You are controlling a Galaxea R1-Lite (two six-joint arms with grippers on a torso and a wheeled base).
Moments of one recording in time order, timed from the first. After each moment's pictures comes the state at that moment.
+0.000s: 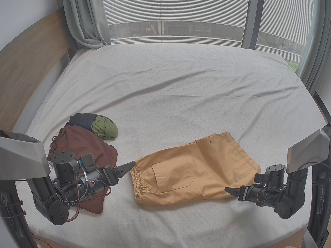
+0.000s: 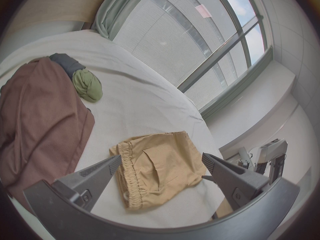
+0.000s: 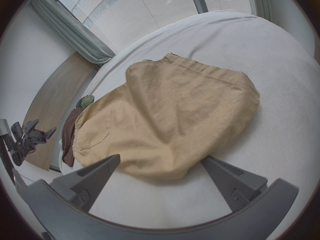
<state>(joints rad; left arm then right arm) -0.32 2.11 -0.29 -1.55 -0.31 -0.56 0.24 2.37 -0.24 -1.49 0.20 0.41</state>
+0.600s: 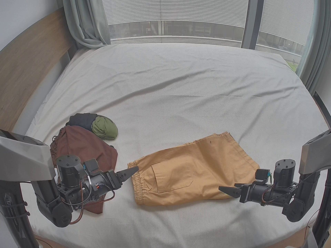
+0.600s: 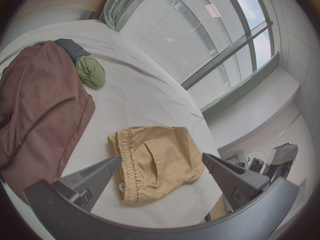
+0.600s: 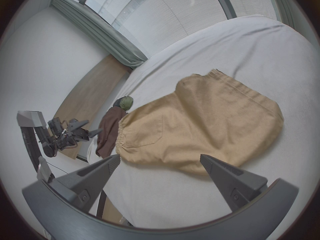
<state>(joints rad) -0.34 2.15 -0.28 -1.55 -0.29 -0.63 0.33 2.16 -0.14 -1.54 0.37 0.41</state>
